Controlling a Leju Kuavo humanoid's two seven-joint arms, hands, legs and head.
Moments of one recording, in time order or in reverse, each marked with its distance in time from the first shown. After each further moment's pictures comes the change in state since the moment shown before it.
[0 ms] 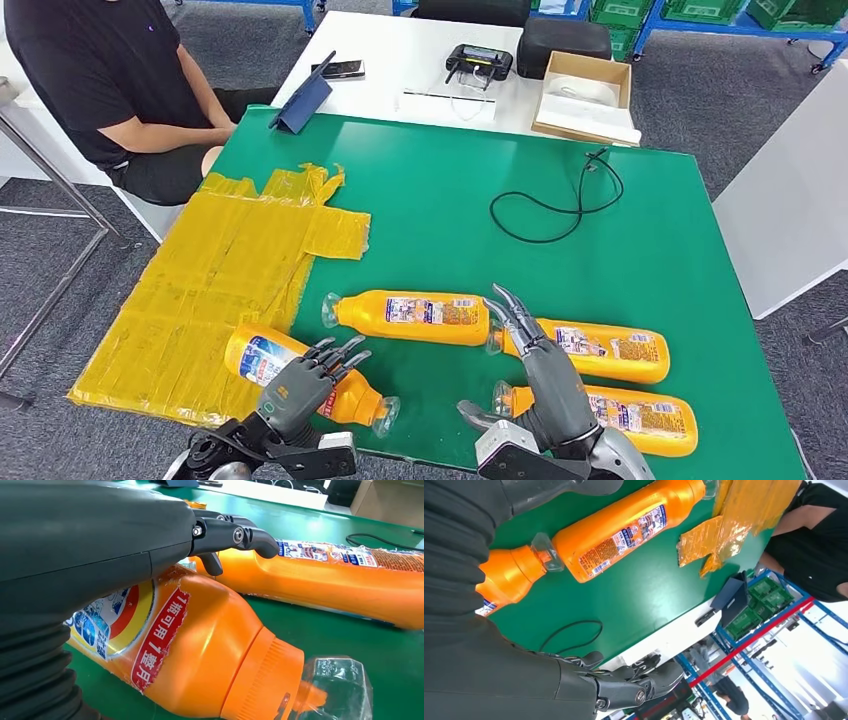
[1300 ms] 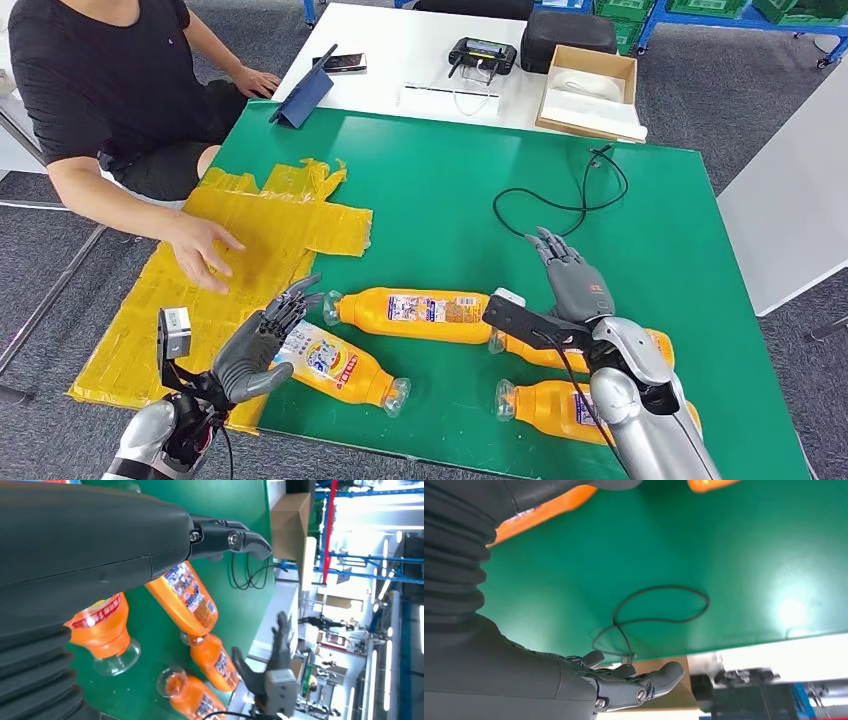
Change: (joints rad) left arm -0.060 -0.062 0.300 -0.129 1.274 -0.658 0.057; right arm -0.438 -0.025 -0.080 0.491 0.250 0.132 0.193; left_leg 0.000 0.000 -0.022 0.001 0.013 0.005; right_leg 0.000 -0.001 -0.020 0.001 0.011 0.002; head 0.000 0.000
